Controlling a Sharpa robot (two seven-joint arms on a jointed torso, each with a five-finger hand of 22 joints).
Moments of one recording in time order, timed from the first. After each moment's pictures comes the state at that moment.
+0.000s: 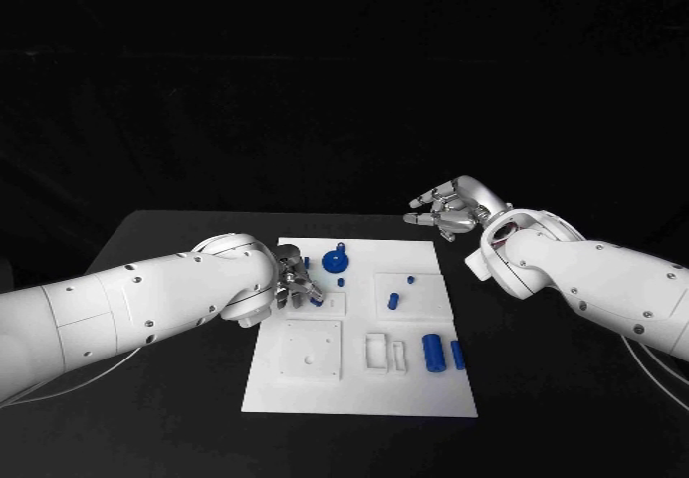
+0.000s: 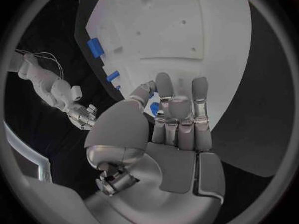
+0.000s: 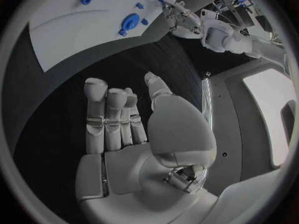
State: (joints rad) left arm 1.41 -0.52 -0.24 1.28 -0.96 -0.06 -0.51; left_hand 1.12 0.05 0.22 -0.09 0.49 1.27 0.05 0.06 0.19 1.48 -0.07 0.64 0.22 1.41 -0.14 1.25 0.47 0.02 1.08 -0.16 0.87 0.86; right arm 1.14 -0.84 0.19 1.37 -1.07 -0.45 -0.03; right_hand 1.27 -0.11 0.02 0.00 0.40 1.11 0.09 0.07 0.06 1.14 -0.01 1.03 0.93 1.42 -0.07 0.89 0.98 0.08 1.47 -0.09 0.55 1.31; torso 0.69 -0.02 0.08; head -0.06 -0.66
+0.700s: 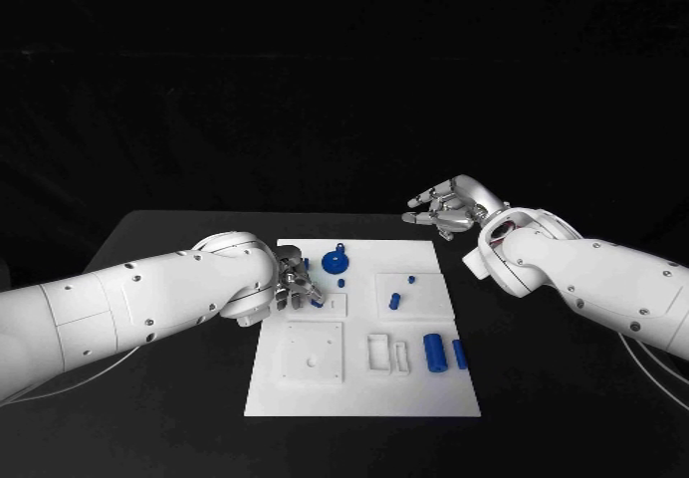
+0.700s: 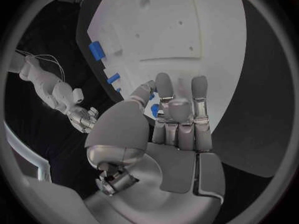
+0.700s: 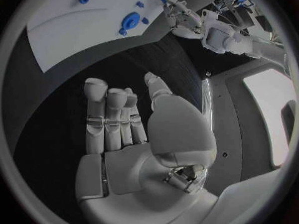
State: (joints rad) left arm 1.41 -0.52 -0.23 1.28 -0.97 -0.01 -0.52; left_hand 1.13 0.04 0.20 -0.10 0.38 1.27 0.05 0.07 0.19 1.48 -0.07 0.67 0.21 1.41 -0.14 1.28 0.48 0.01 1.14 -0.16 0.75 0.95; right arm 1.14 -0.83 0.19 1.36 -1.07 -0.45 -0.03; right_hand 1.27 -0.11 0.02 0.00 0.41 1.10 0.09 0.07 0.06 1.14 -0.01 1.03 0.93 1.42 -0.07 0.89 0.98 0.08 1.47 -0.09 0.55 1.31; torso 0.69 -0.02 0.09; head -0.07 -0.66
